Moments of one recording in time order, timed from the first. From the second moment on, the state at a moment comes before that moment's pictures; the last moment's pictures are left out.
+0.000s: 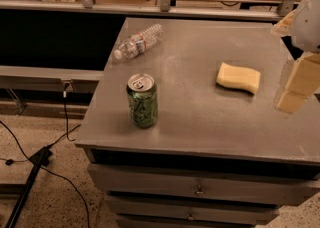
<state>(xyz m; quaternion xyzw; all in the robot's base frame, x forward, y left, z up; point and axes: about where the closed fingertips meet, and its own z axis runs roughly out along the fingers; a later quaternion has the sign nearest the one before) 0.438 -0.216 0.978 -0.60 0.78 -0.04 0.16</state>
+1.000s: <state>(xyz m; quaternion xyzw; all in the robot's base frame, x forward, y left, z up) 0.501 -0.234 0.964 -0.62 0.77 -0.05 0.15</state>
